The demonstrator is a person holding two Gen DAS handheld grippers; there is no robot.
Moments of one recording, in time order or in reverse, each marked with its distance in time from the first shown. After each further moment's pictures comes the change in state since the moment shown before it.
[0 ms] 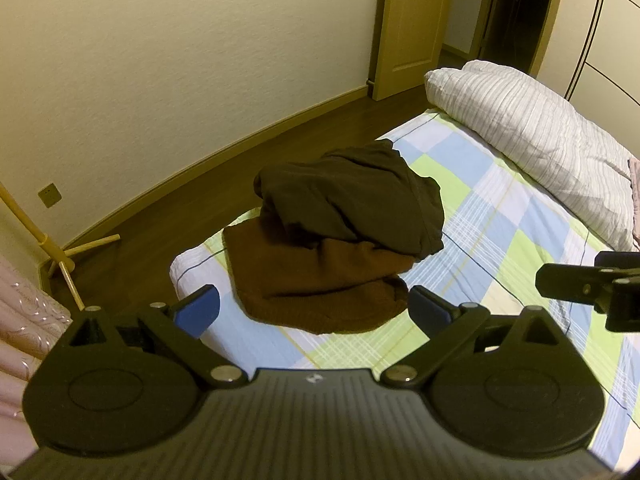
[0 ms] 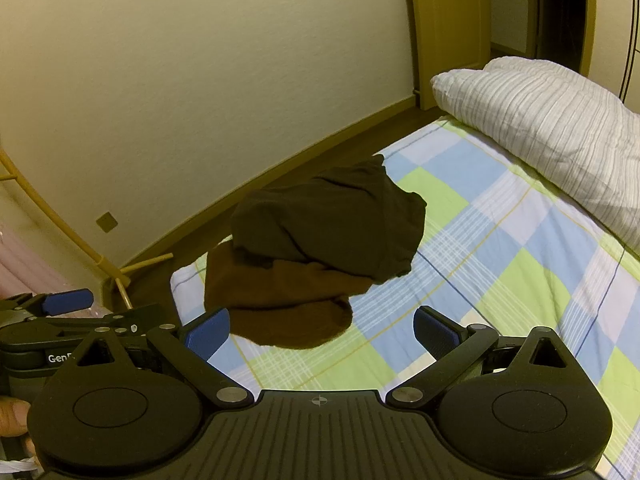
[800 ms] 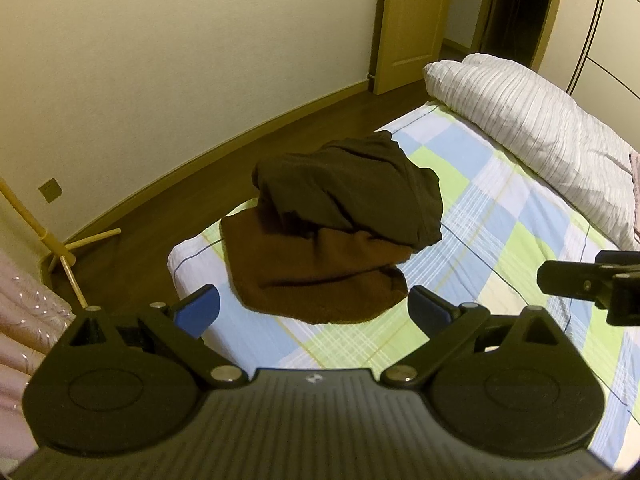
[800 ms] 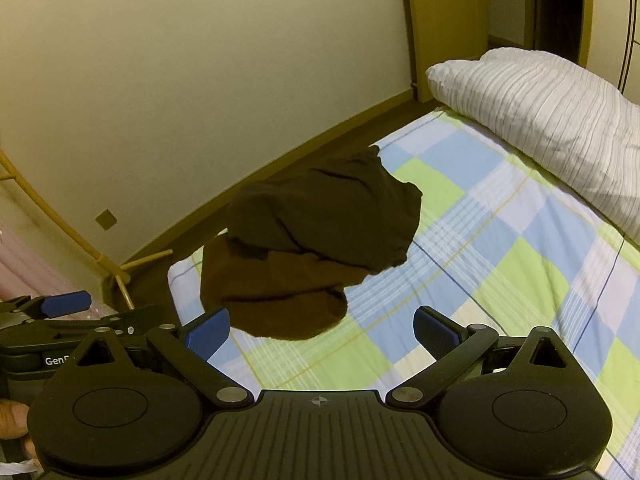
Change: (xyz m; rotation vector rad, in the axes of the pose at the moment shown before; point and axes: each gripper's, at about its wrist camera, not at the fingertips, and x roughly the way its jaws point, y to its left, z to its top) left arm 0.000 -0.011 -0.011 -0.005 0.015 0.023; right arm 0.001 -0.010 -0.008 0.008 0.017 0.009
